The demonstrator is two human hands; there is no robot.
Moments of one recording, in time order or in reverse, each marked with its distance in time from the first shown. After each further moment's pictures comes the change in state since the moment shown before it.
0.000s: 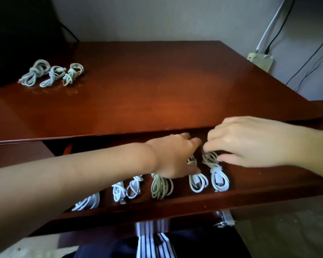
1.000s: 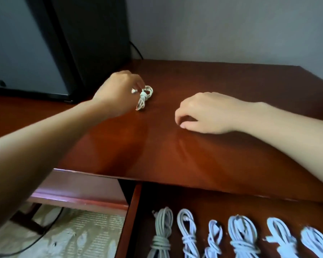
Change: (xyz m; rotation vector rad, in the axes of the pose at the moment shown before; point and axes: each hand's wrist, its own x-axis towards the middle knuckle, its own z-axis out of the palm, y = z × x) left_hand -0.069 -0.247 -0.099 0.004 0.795 -0.566; right_hand 0.224 -0.011 -0.117 0.082 0.194 -0.078
